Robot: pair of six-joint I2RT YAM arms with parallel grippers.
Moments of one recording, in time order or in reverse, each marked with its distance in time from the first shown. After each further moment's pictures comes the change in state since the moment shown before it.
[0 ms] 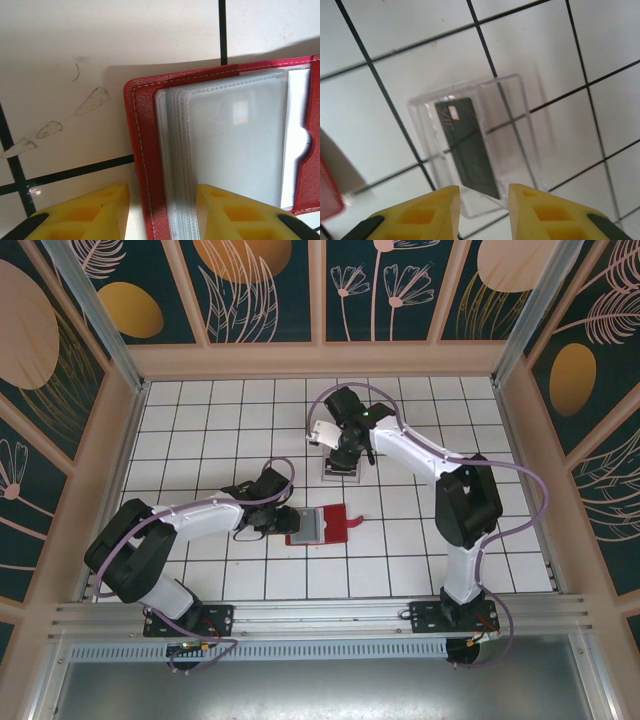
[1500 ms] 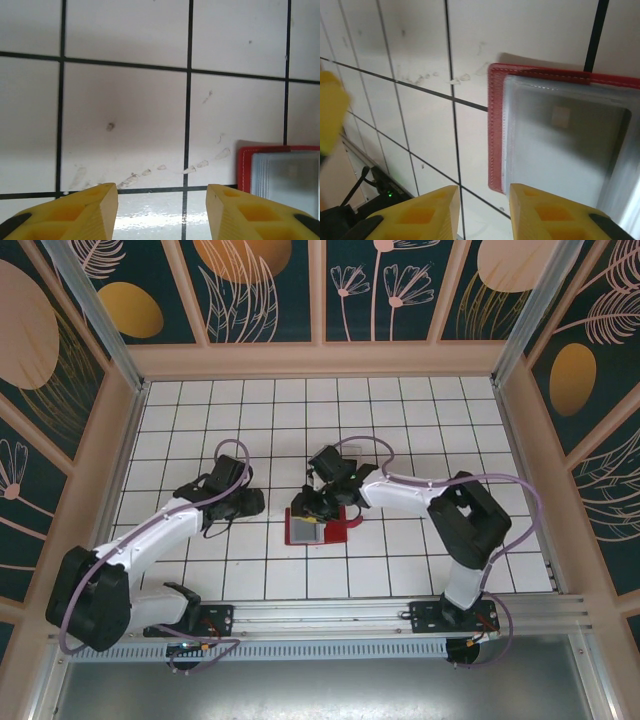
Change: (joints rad) left arm 0.216 -0.311 -0.035 -0.143 -0.193 0.087; right arm 0.206 -0.103 -0.488 0.504 -0.516 1.562
